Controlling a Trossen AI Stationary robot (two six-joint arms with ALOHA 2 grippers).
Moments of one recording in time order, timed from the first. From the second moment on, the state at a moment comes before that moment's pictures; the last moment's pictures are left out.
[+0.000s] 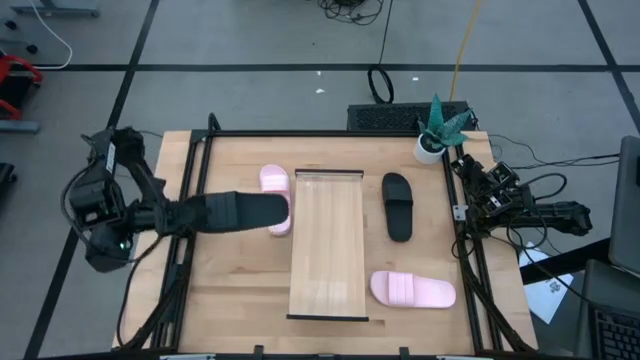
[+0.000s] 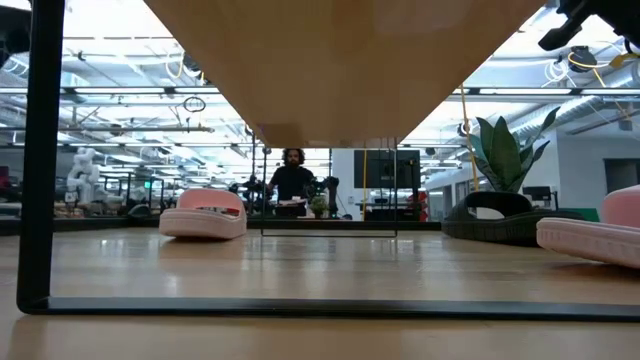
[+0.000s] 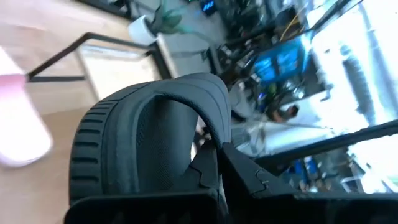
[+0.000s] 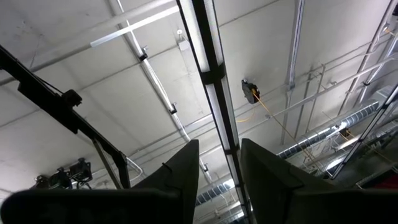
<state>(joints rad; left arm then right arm) -1.18 0.92 1.24 -1.31 -1.30 -2.13 -0.04 0.18 0.02 1.20 0.19 0.46</state>
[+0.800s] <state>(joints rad) -0.89 1.29 1.24 -0.25 -1.15 -1.51 -0.04 0.18 0.02 1.19 0.26 0.50</state>
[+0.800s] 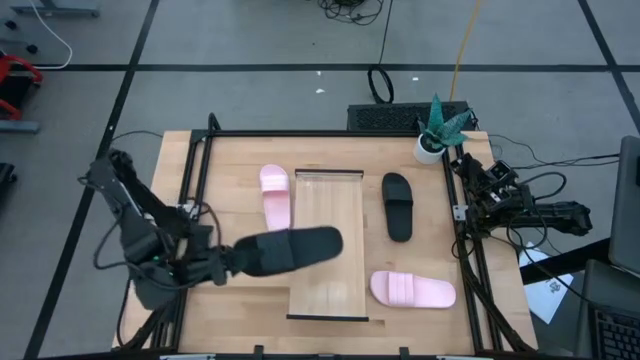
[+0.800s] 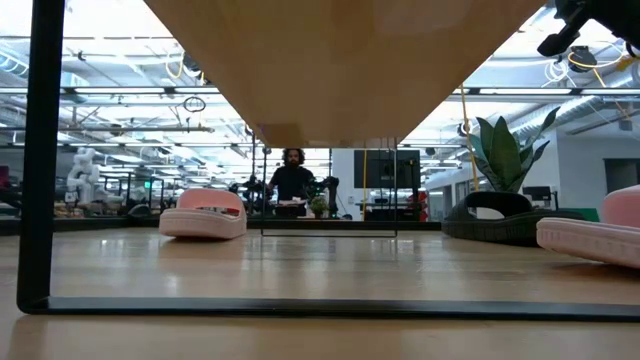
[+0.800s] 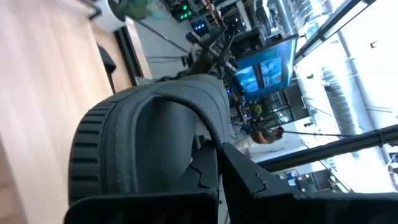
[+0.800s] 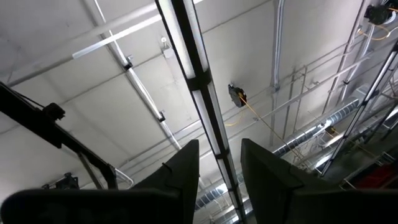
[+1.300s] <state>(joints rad) -0.82 1.45 1.24 -0.09 -1.04 -1.56 -0.04 0.18 0.02 1.19 0.26 0.56</state>
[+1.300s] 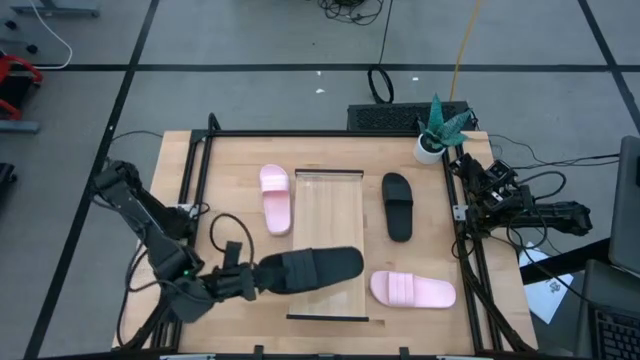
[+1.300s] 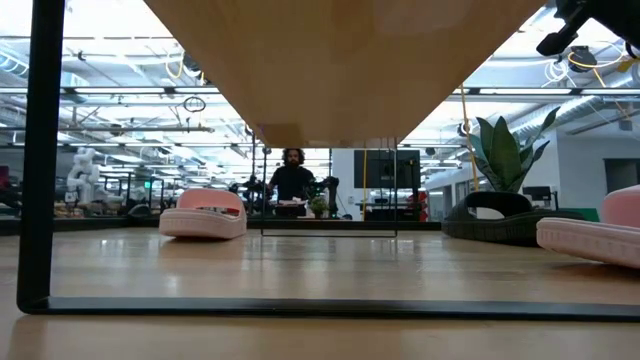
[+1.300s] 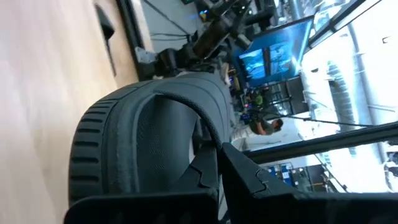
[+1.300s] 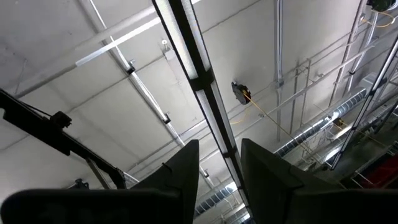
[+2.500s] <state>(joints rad) -0.77 1.57 1.19 -0.03 -0.84 -1.66 -0.04 0.18 0.02 1.19 0.26 0.60</state>
